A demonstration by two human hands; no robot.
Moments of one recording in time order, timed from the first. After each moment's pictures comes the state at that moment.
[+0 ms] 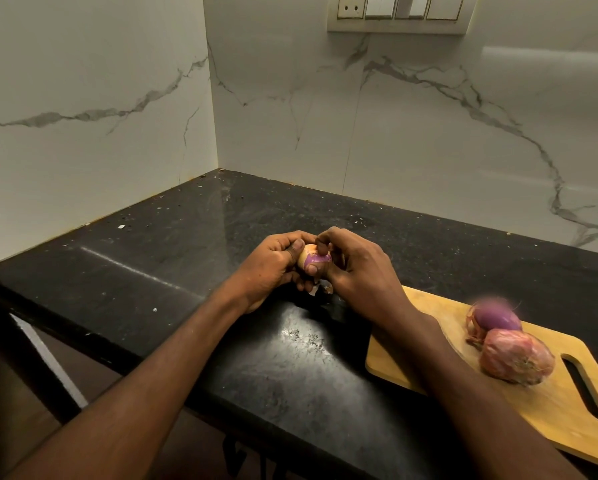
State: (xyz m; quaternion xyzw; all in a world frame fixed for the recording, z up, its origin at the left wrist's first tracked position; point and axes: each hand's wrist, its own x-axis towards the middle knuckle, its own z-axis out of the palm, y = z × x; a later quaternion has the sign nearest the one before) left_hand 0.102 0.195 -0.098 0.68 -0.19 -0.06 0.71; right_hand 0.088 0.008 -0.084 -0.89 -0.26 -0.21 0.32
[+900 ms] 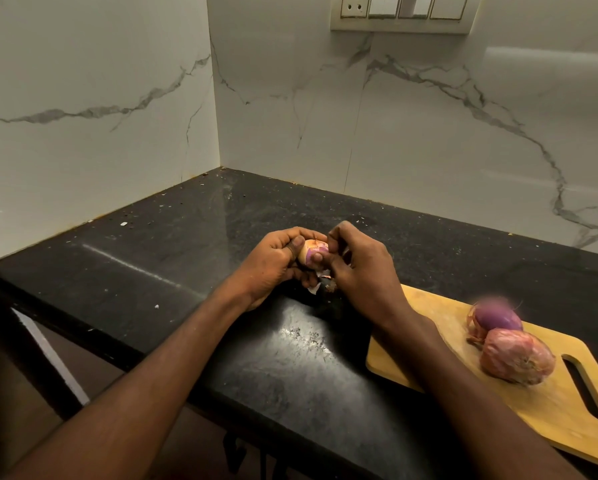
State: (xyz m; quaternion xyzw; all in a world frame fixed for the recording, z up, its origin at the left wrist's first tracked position) left_hand 0.104 0.194 -0.099 0.66 -0.19 -0.04 0.72; right_hand 0.087 0.012 -0.088 -0.87 -0.22 -0.25 0.36
